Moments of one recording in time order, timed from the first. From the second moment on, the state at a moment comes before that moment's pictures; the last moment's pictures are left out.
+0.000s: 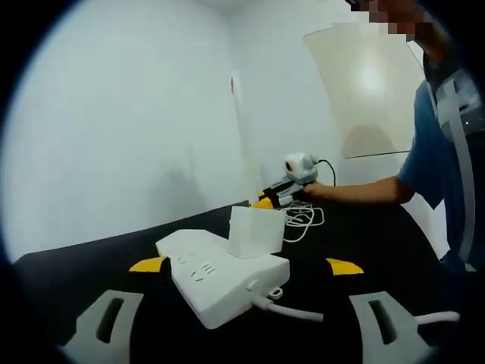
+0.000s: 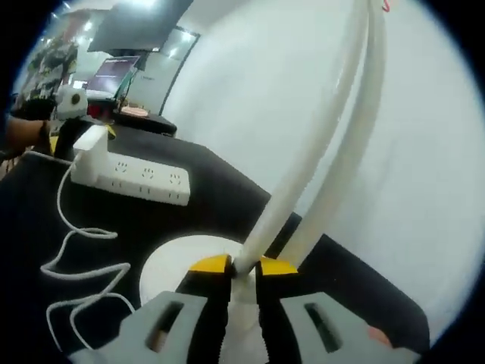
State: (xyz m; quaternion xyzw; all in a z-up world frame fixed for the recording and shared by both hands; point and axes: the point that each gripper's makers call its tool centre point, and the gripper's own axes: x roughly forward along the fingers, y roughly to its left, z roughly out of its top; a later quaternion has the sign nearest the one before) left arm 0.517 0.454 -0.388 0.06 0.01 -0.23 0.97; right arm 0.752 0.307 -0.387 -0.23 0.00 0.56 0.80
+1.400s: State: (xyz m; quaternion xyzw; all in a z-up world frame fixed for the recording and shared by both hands) left arm 0.521 0.492 -0.407 0.02 0.08 -0.15 0.99; right arm 0.718 0.292 -0.338 -0.14 0.00 0.61 0.78
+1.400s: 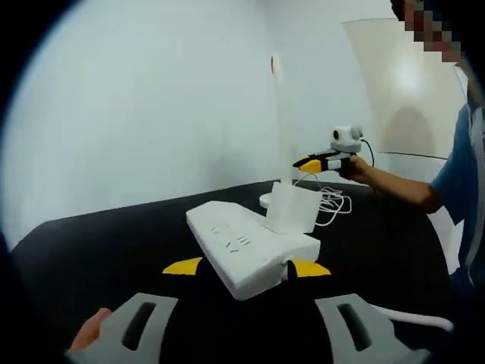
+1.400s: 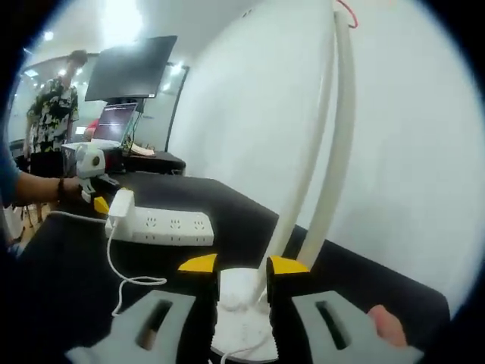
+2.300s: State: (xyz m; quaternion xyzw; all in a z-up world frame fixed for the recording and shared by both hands) left arm 0.519 0.483 -0.408 -0.01 0.09 -0.16 0.98; right arm 0.663 0.319 -0.343 -0.13 0.01 0.69 0.72
